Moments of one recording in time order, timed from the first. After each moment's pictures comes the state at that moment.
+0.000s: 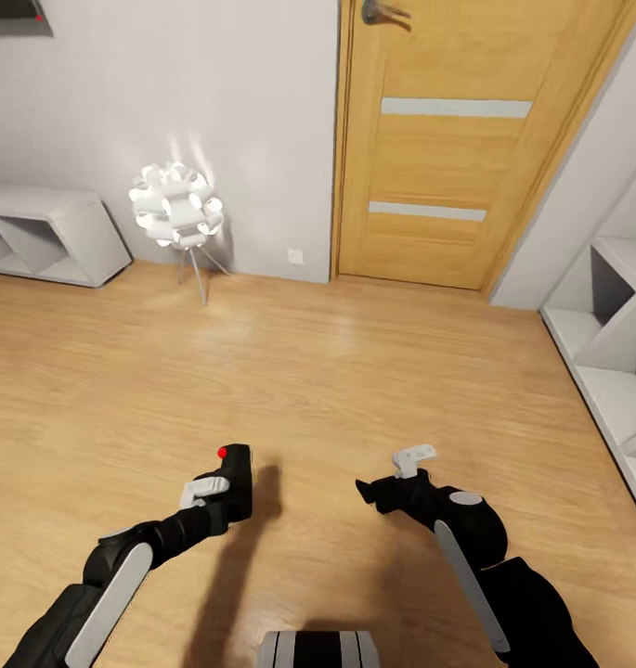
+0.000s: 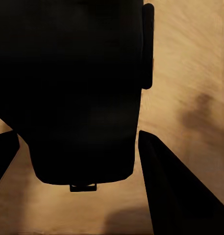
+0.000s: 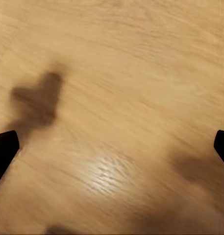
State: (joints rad) left arm -0.28 0.21 -0.18 -1.40 0.66 0.67 -0.05; right arm -0.35 -0.06 0.27 -1.61 -0.18 0.86 0.04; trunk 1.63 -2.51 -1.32
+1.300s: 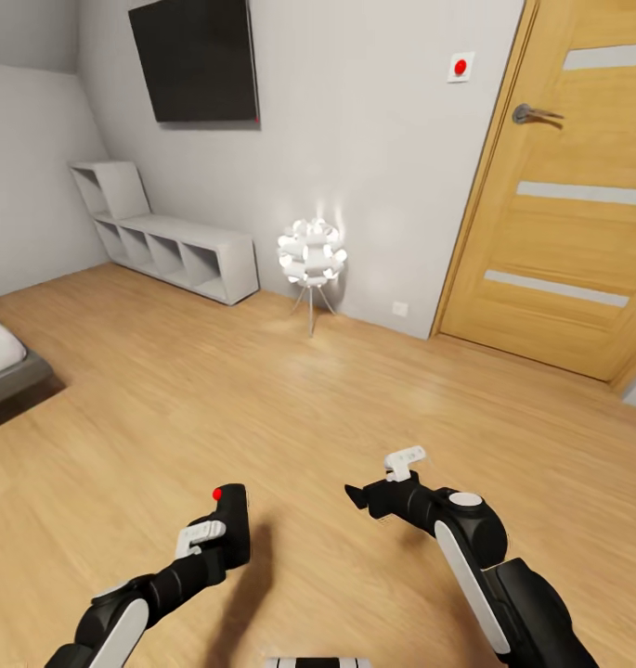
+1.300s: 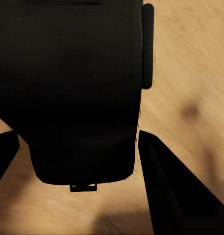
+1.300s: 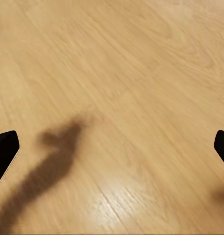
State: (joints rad) left arm -0.15 0.19 -0.18 -1.34 0.67 0.56 -0.06; right arm -0.35 -0.06 0.27 -1.61 -0.18 0.86 0.16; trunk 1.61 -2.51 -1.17
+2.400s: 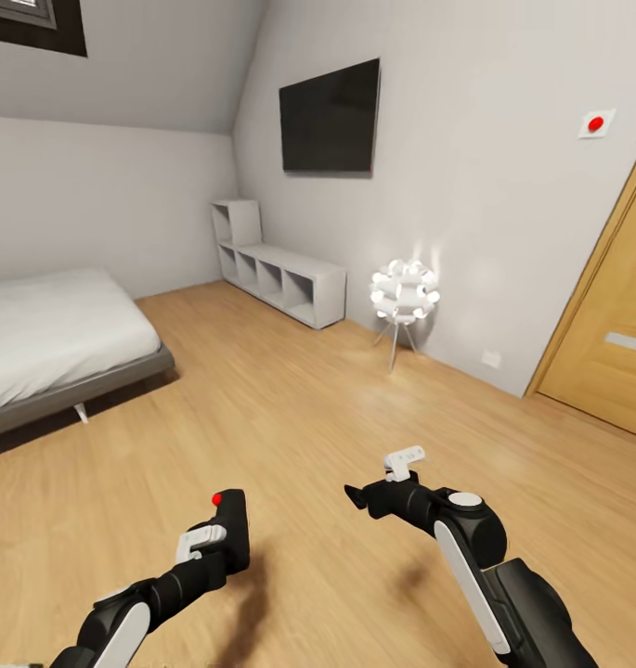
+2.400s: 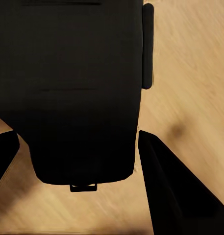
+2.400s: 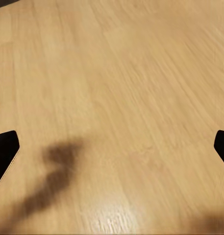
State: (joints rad) left arm -0.15 0.18 -0.18 -1.31 0.67 0.55 -0.06; right arm -0.35 -0.06 0.27 -1.61 -0.18 0.86 0.16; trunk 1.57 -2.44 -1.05
